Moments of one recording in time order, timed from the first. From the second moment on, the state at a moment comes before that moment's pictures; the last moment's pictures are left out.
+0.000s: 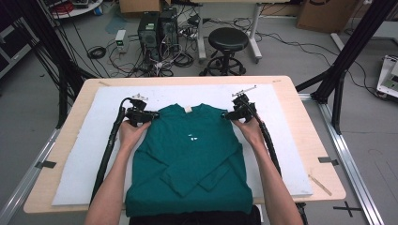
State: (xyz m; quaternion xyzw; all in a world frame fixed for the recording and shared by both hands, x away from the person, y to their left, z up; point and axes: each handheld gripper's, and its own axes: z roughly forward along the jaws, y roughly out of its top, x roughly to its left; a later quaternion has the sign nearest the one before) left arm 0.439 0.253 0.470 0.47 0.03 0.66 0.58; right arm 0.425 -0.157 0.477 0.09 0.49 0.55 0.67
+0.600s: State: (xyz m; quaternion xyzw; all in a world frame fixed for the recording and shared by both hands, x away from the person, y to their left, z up) left arm 0.439 0.251 0.469 0.47 0.03 0.67 0.58; right arm 0.442 -0.145 0.482 0.10 0.49 0.54 0.68
